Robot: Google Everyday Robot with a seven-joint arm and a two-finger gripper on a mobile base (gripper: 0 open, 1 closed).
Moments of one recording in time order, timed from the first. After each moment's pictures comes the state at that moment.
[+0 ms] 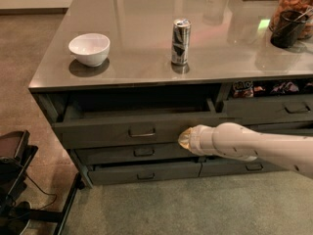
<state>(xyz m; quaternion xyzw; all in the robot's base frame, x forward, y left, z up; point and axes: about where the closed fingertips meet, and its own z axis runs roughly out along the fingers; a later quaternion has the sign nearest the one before) 0.598 -0.119 0.581 -0.60 0.70 -0.03 0.38</state>
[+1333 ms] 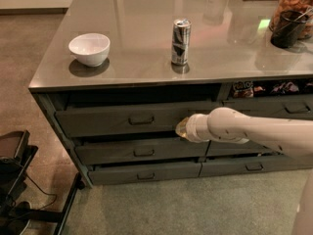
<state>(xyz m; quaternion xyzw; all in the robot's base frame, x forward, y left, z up) 0.646 -0.111 0.584 -0.61 0.69 -0.02 0.38</state>
